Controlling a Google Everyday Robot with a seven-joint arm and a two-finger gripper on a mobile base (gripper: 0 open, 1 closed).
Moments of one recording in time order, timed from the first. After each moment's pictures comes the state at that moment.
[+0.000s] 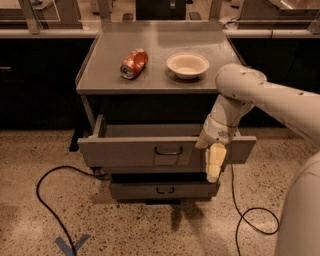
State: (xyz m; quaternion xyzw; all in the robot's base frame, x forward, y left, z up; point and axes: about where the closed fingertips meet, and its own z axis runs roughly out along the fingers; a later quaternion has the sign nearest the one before) arm 0.532 -0.142 0.674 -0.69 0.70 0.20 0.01
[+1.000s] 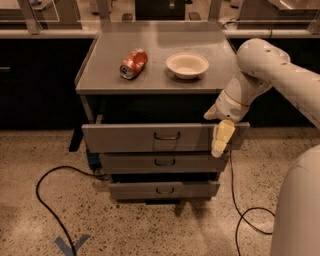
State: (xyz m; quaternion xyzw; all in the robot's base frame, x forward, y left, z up) arm 0.594 -0.165 0.724 -0.66 0.72 0.18 0.09
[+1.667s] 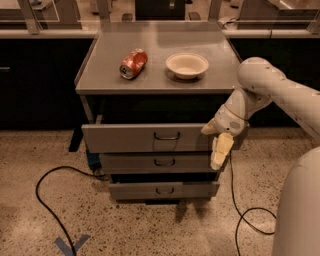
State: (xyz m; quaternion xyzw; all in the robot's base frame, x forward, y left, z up) arm 0.570 -0.161 0.690 -0.65 0.71 0.24 0.08
